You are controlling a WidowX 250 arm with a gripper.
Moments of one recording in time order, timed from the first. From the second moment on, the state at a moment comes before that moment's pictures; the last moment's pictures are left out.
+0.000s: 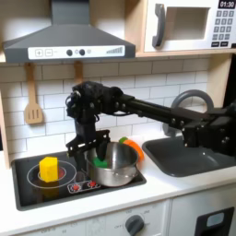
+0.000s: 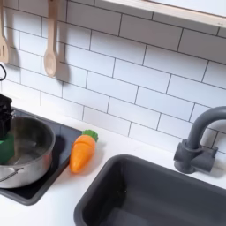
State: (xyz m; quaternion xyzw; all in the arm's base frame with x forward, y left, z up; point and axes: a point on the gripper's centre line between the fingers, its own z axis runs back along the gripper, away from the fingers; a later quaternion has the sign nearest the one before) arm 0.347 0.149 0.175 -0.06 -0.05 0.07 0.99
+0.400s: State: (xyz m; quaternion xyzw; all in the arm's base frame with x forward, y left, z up) arm 0.344 0.150 0.175 -0.06 -0.06 0.07 0.99
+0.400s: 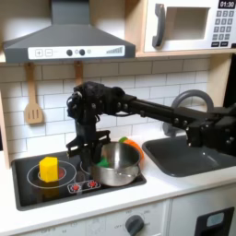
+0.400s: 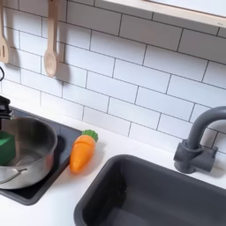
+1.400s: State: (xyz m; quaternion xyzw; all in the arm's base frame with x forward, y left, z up) arm 0.349 0.150 0.180 -0.06 -0.07 0.08 0.99
